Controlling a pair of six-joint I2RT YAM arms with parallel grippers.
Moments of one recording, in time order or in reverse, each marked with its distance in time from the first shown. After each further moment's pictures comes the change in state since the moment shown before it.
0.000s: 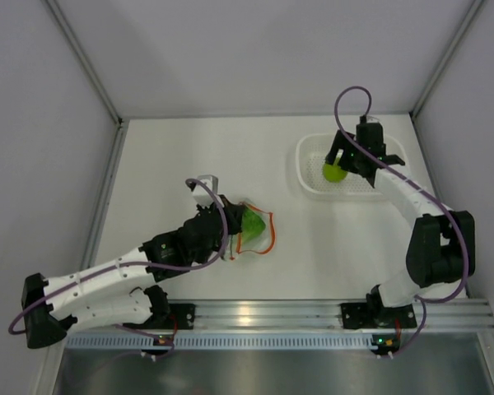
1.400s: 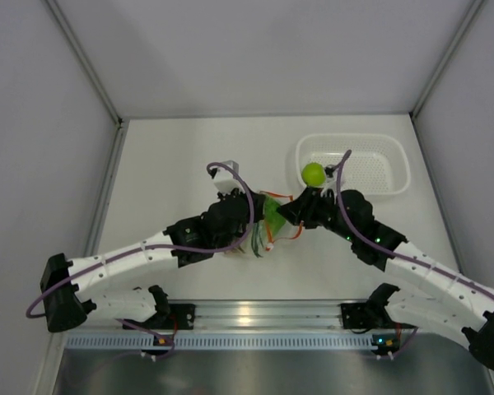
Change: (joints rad) left arm 0.000 0.235 0.189 0.035 0.027 -0.073; right arm 0.589 -0.658 -0.495 0.254 -0.088 0.333
